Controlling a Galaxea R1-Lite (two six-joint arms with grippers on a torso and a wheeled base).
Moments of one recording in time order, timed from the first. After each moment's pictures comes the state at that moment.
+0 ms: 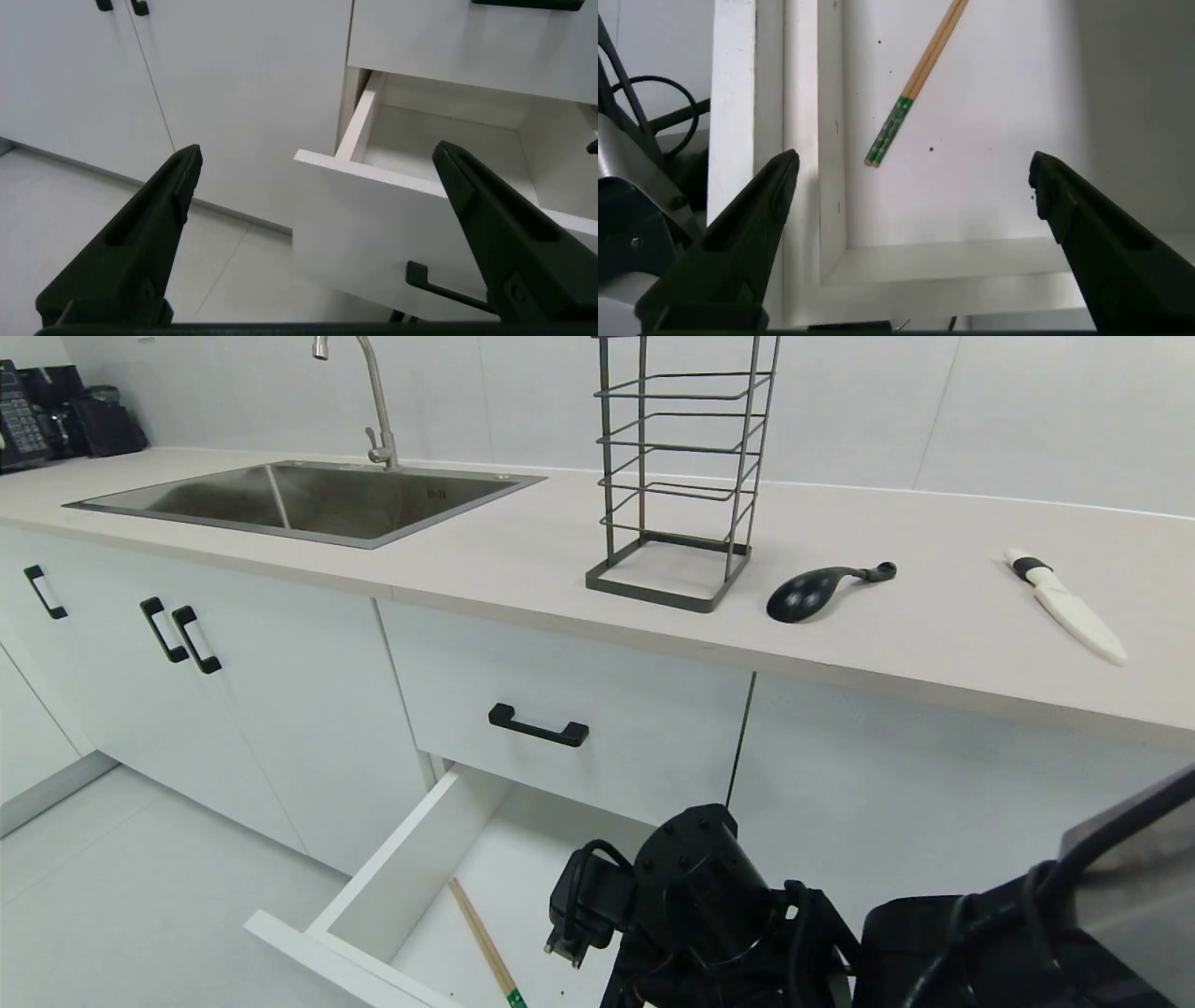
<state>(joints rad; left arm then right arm) 0.00 0.00 0.00 0.00 -0.03 0.00 1.02 2.03 -0.81 -0.47 0.07 -0.15</state>
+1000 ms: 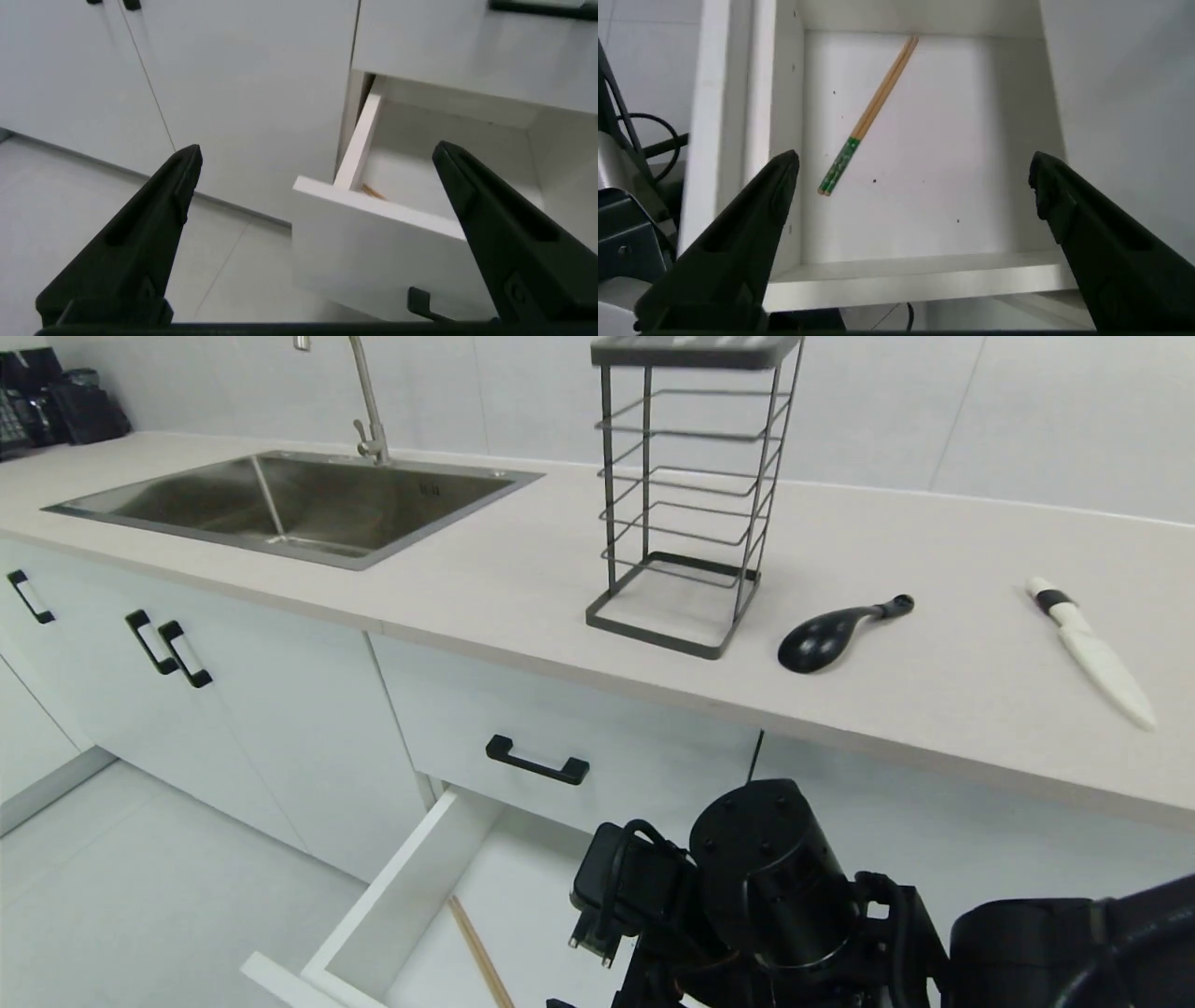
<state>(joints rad) 0.00 0.00 0.00 0.00 -0.03 0.00 1.05 1.89 -0.76 -0.52 0.00 -0.22</state>
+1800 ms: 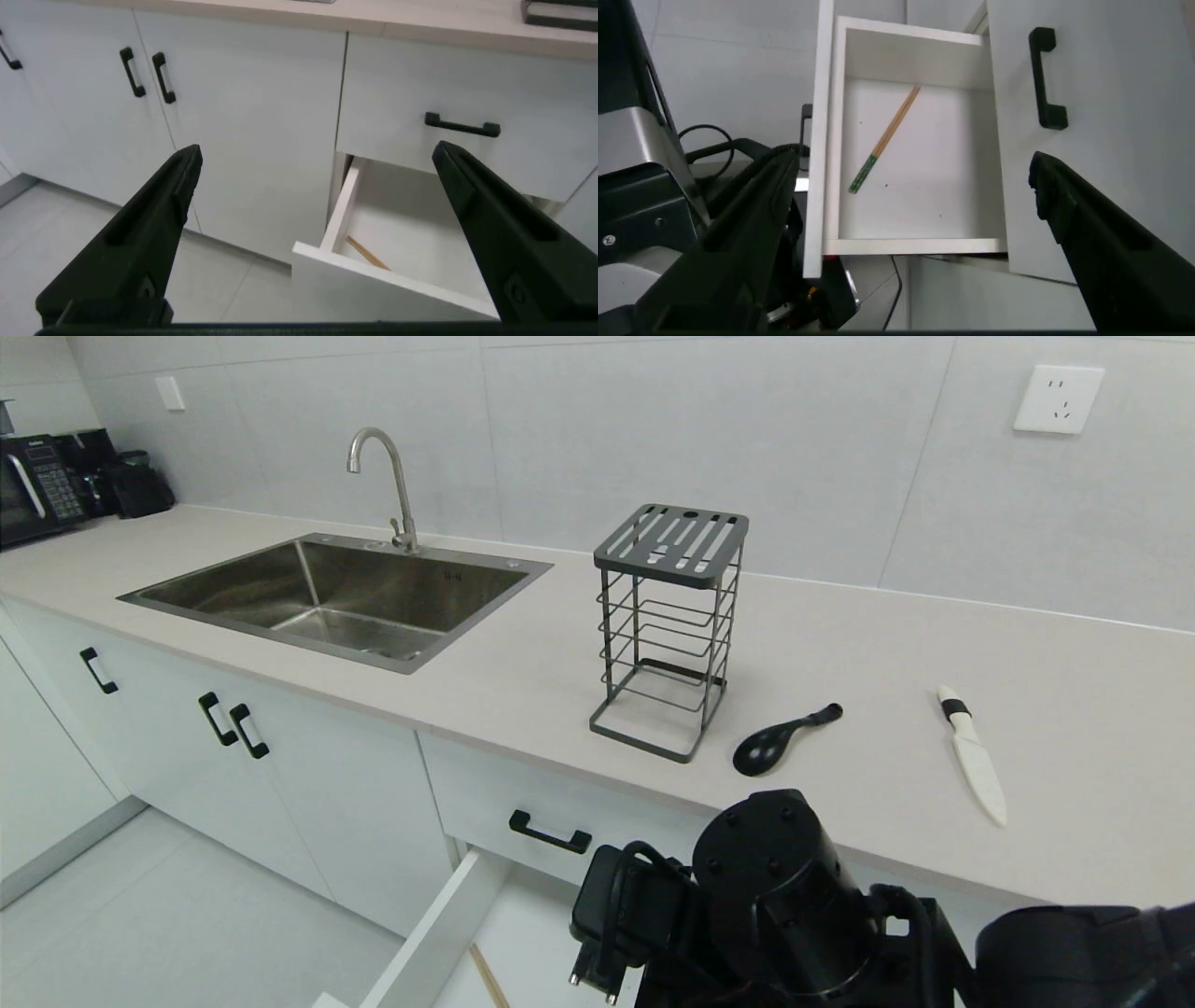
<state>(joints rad) 0.00 0.00 0.00 0.00 -0.03 0.00 1.07 1.85 -0.77 -0.42 0.00 -0.22</state>
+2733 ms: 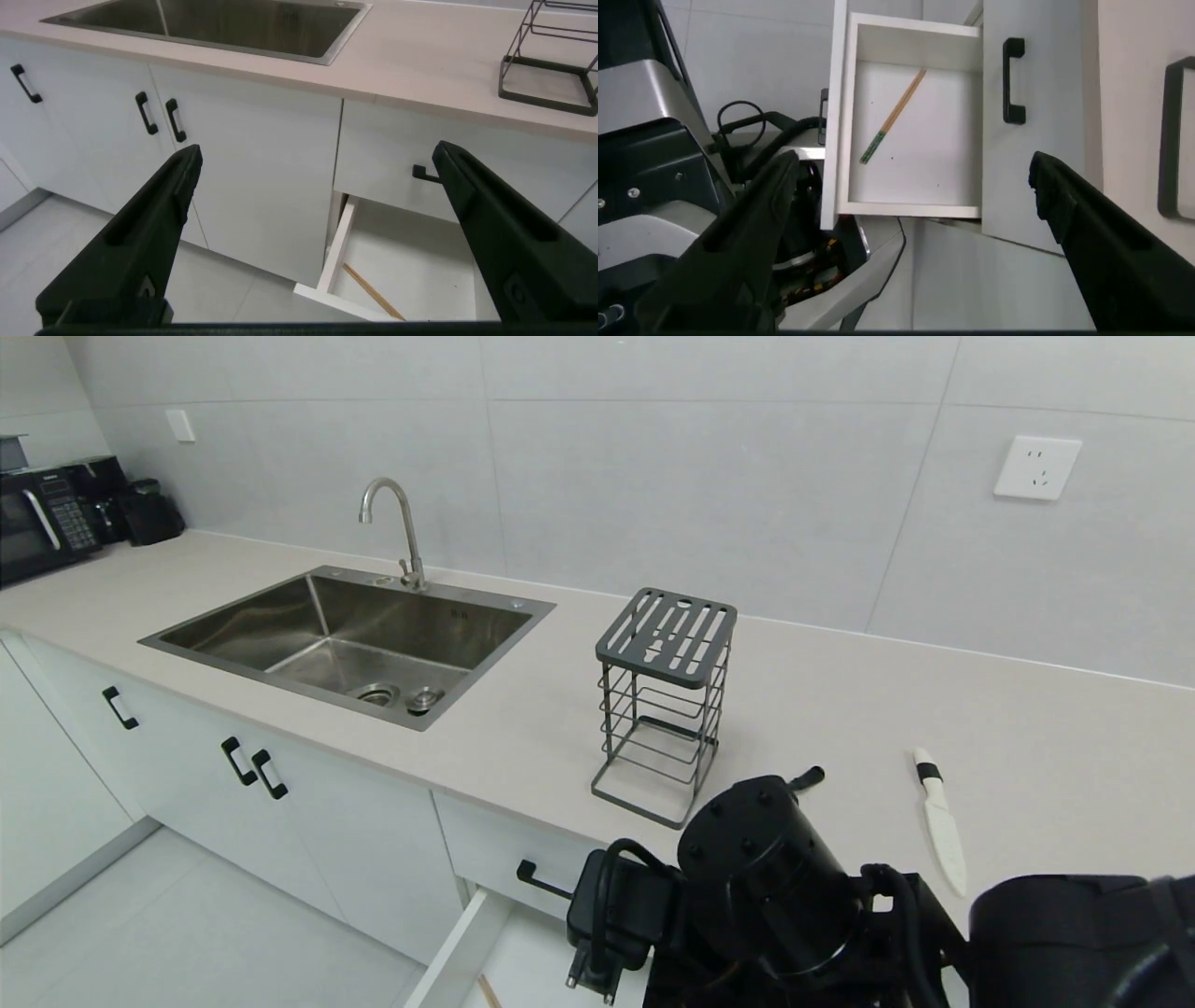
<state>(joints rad) 0.00 0.00 0.00 0.00 -0.03 0.00 1.05 1.85 -0.85 -0.24 0.06 -0.22</state>
